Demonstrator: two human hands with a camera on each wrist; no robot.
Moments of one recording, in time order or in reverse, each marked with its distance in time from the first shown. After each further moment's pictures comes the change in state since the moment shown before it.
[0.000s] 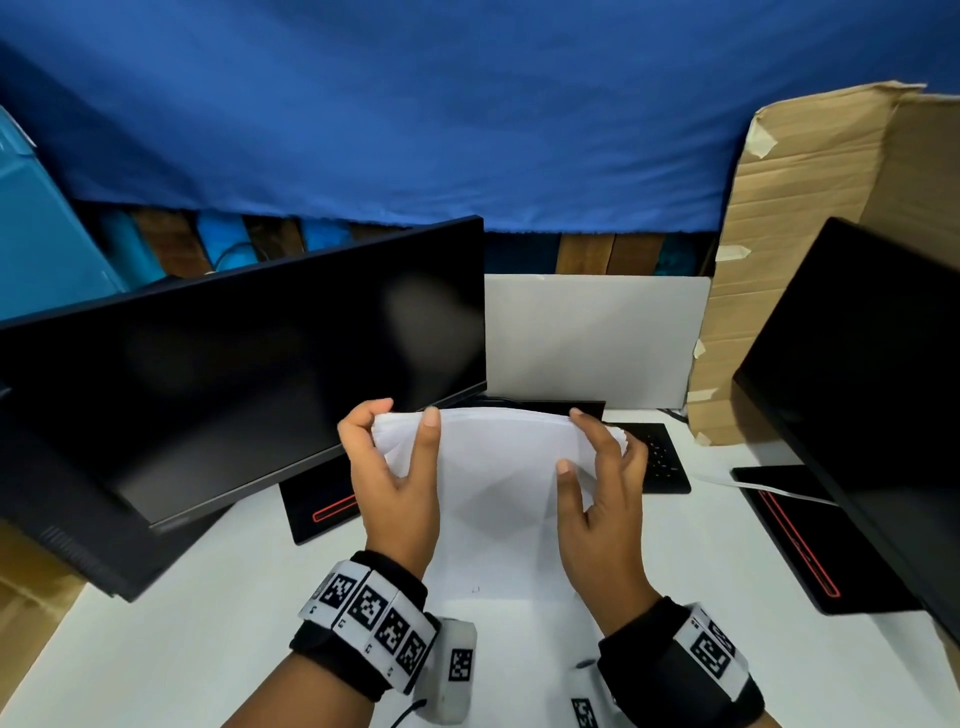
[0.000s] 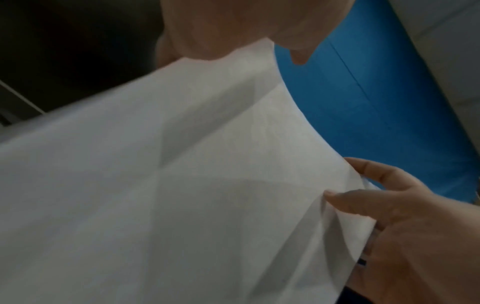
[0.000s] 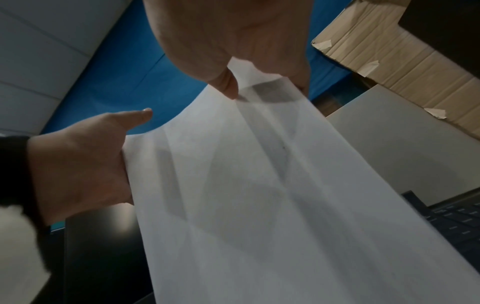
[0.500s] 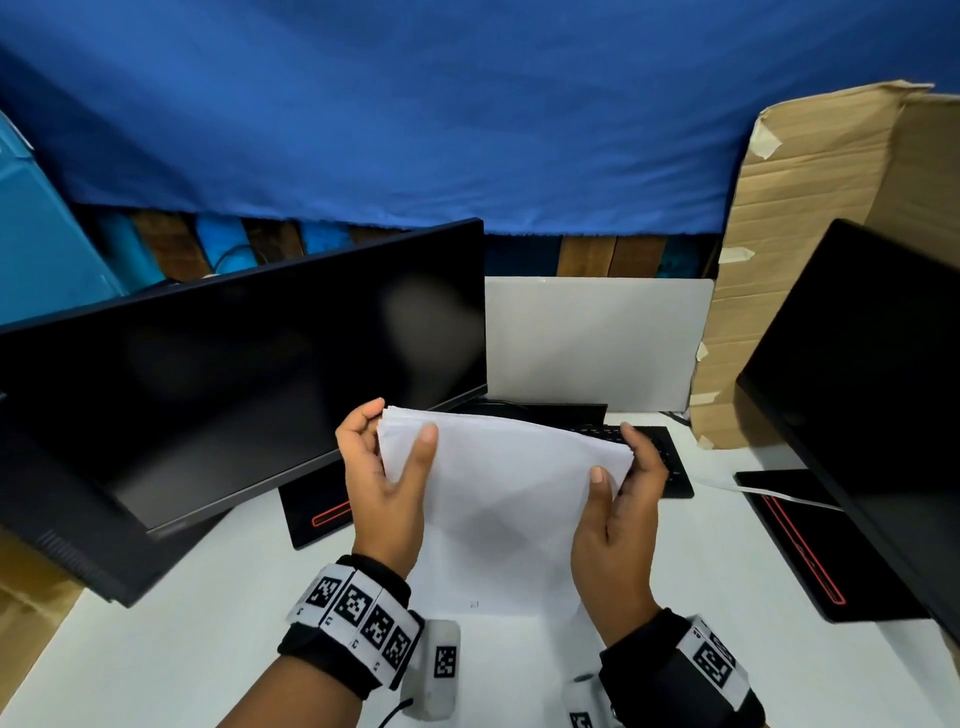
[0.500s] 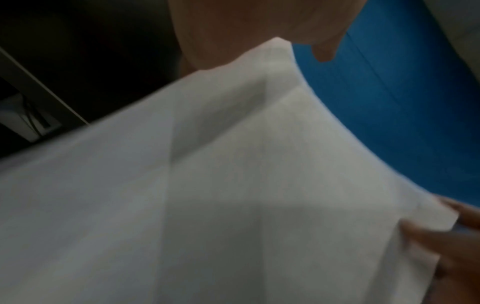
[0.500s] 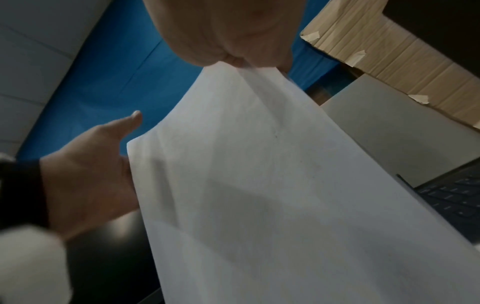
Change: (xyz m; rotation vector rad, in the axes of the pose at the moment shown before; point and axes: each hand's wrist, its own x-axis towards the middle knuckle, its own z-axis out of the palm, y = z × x) left_hand 0.008 -0.015 -0.008 -0.131 -0.126 -0.081; right_hand -0.002 0.011 0.002 0.202 0.149 0.067
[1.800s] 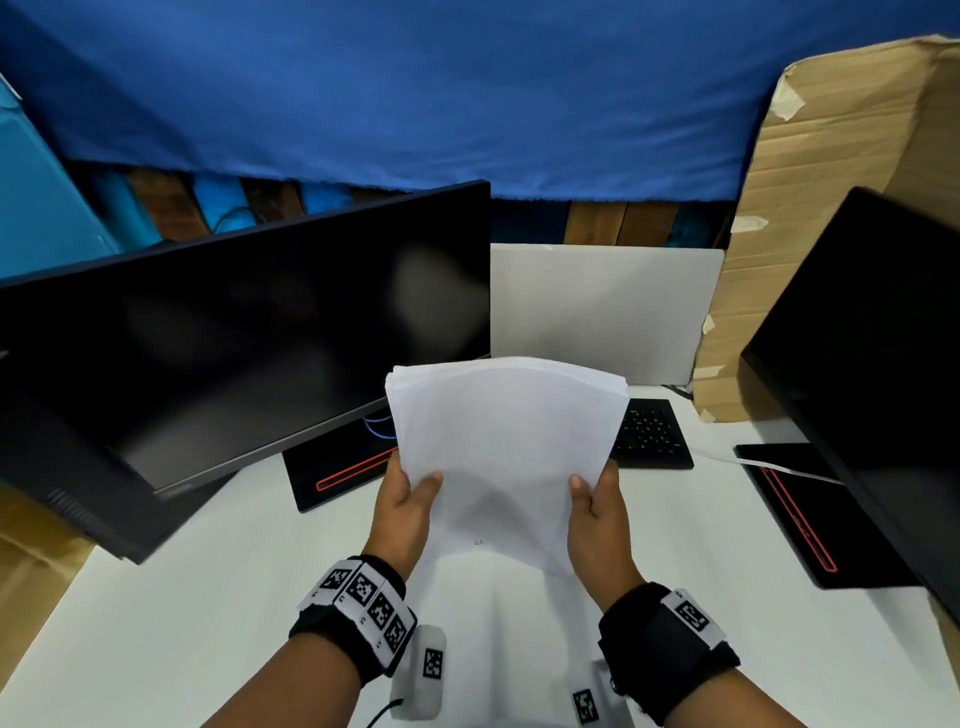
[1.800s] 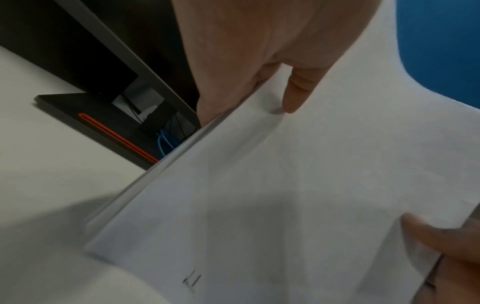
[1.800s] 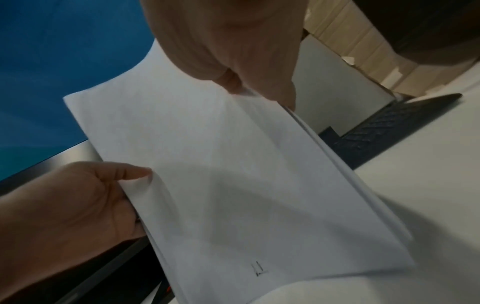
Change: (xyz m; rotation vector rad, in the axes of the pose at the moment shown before) left_hand -0.028 -0.059 -0.030 0.123 -0.195 -0.444; right_hand -0.022 0.039 -0.002 -0.008 -0.231 0.423
